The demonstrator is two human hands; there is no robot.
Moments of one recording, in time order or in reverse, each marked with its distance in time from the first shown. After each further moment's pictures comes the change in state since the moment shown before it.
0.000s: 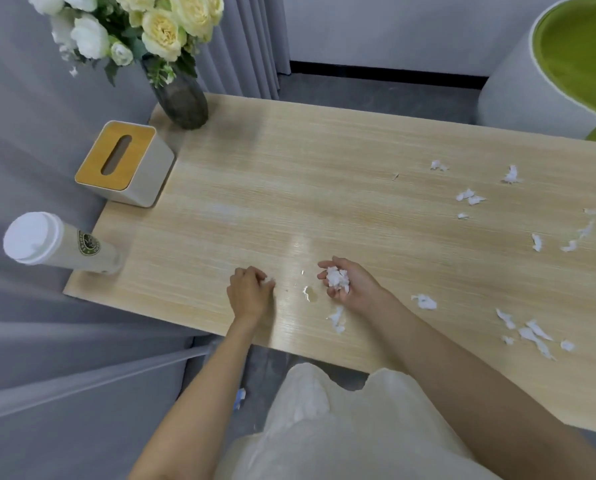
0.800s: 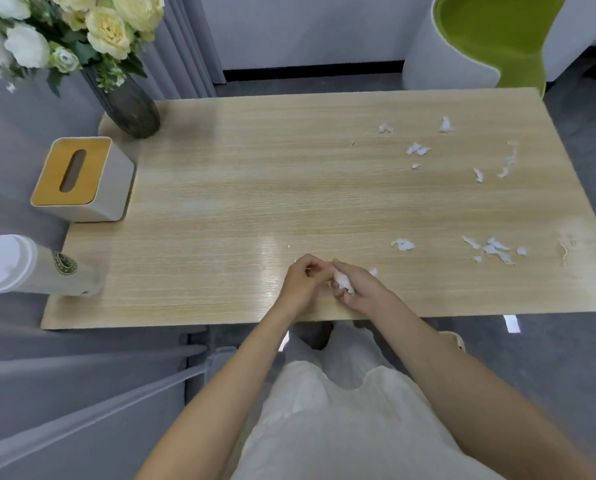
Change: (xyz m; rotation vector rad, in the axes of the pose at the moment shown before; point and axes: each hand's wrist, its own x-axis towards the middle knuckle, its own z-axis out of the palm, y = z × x) left_hand -0.078 0.037 0.005 -0.567 -0.596 0.277; right_hand -0.038 0.088 -0.022 0.201 0.115 -0.176
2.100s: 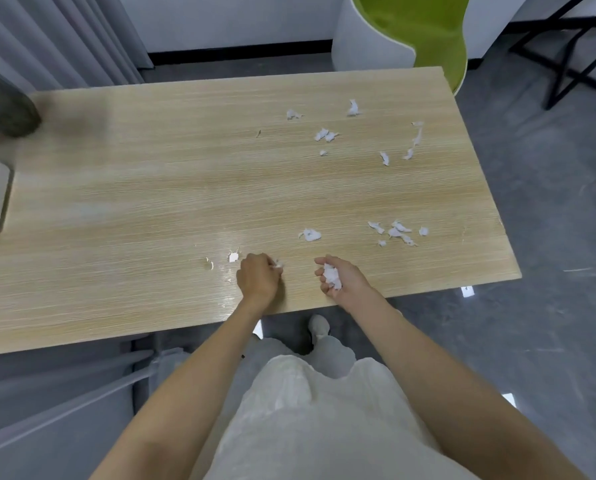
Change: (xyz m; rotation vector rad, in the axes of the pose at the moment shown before) left_hand 0.045 -0.004 0.125 0.719 0.221 -0.075; right_hand -0.050 -0.059 -0.133 0.098 0.234 -0.039
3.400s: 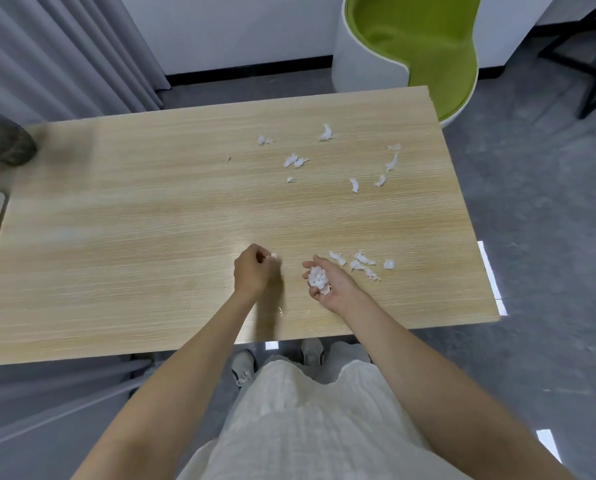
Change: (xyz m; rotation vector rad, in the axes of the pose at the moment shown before) left_hand 0.024 0.105 0.024 -0.378 0.078 -0.059; right_hand 0.028 -0.087 -0.055 -0.035 -0.121 0.099
